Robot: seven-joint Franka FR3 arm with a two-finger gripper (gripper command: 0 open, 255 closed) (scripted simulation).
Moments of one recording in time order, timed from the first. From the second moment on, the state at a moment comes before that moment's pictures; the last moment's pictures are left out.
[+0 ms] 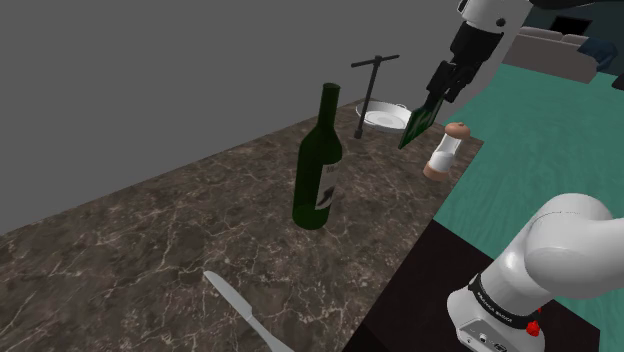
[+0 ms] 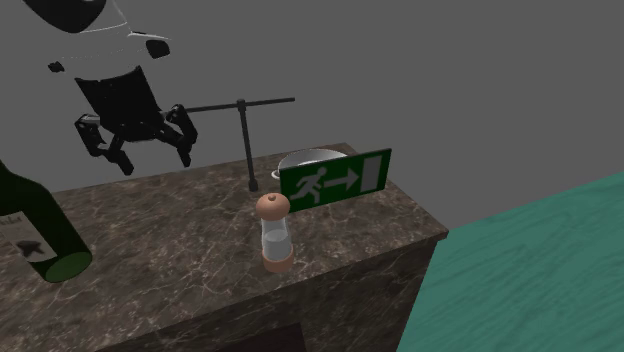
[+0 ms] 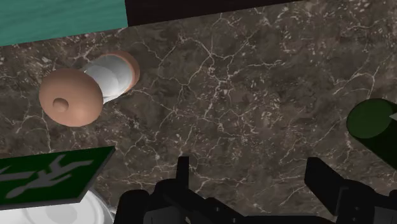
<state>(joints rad) 0.01 -0.80 -0.04 -2.33 -0.09 1.65 0.04</state>
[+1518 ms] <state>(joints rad) -0.24 -0.06 -0.19 -1.78 -0.05 1.73 0.52</state>
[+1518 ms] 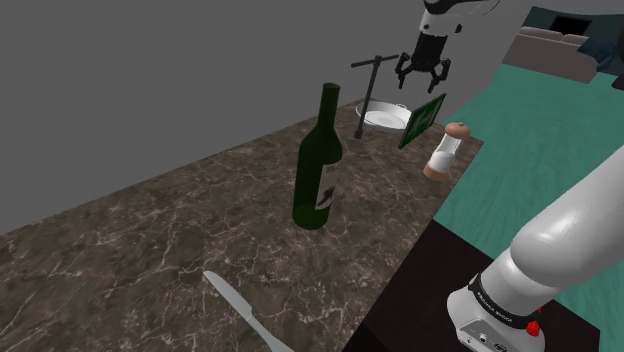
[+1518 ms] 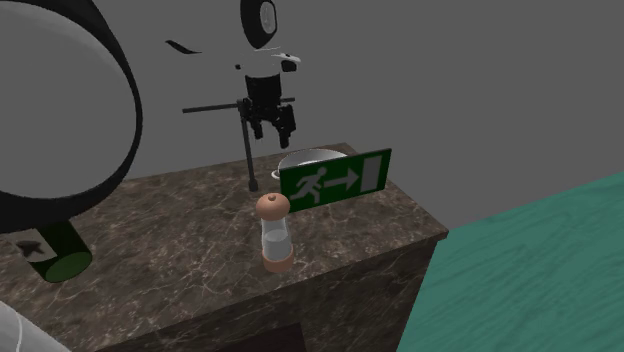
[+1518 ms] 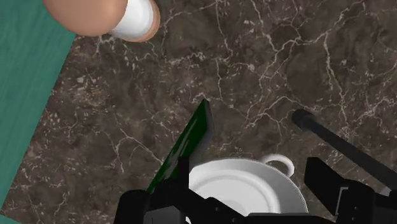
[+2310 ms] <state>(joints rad) -0.39 0.26 -0.32 -1.47 0.06 1.66 0.73</state>
